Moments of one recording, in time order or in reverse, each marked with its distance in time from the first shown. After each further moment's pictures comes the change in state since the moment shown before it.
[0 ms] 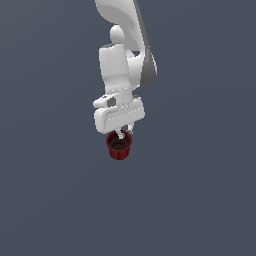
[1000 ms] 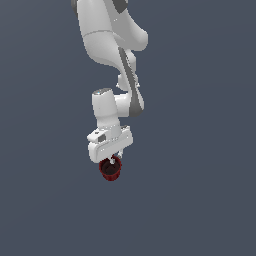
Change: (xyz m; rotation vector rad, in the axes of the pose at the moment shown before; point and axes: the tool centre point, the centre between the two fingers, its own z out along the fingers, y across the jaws) arm -0.070 0.018 0.122 0.001 0.008 0.007
